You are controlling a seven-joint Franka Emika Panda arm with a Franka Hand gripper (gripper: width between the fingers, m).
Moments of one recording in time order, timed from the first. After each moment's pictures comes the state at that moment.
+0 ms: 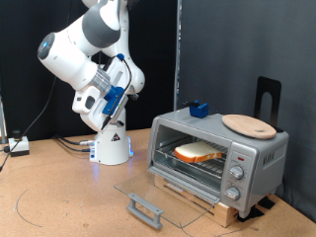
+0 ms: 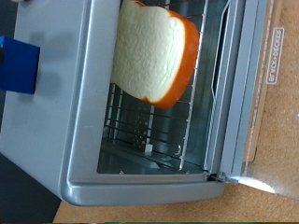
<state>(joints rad) -0.47 -0.30 -0.04 -2.49 0.64 1.60 -0.40</state>
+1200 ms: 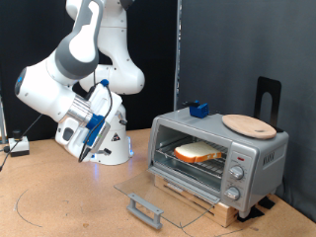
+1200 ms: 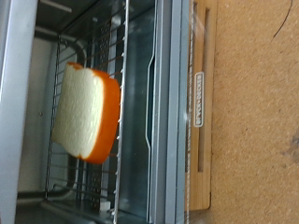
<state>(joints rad) -0.51 -0.04 -0.11 -2.42 0.79 1.72 -0.45</state>
